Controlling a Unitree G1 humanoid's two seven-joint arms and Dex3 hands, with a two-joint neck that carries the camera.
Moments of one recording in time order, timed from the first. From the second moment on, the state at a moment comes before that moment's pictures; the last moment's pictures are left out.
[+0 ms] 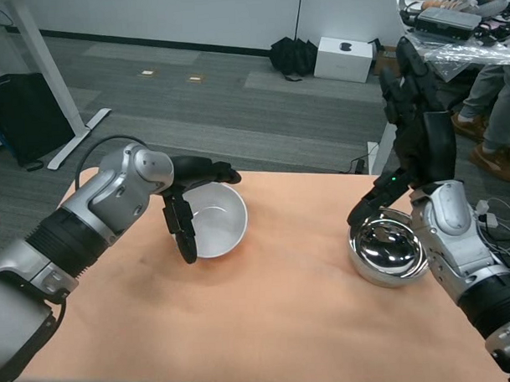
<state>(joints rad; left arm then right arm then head) -0.89 0.38 -0.55 0.31 0.33 0.53 -0.74 -0.43 -0.59 0.26 0.31 0.58 -0.64 -0.18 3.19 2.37</state>
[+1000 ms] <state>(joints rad) -0.68 0.05 0.16 0.18 0.39 0.13 -0.55 -0.43 -0.58 0.26 0.32 0.59 -0.65 -0.18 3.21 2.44</state>
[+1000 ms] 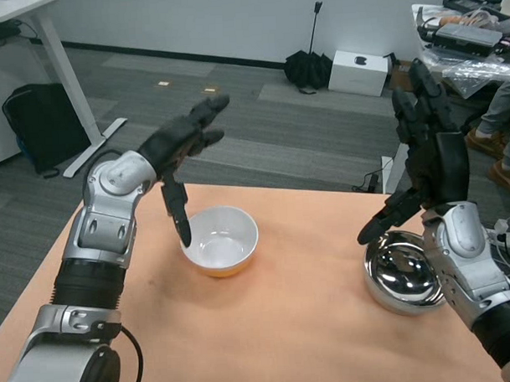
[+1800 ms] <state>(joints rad) -0.38 0.06 0.37 -0.31 -0.08 0.20 -0.45 -0.45 -0.58 0.26 0.34 0.59 -0.64 -0.18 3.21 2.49</state>
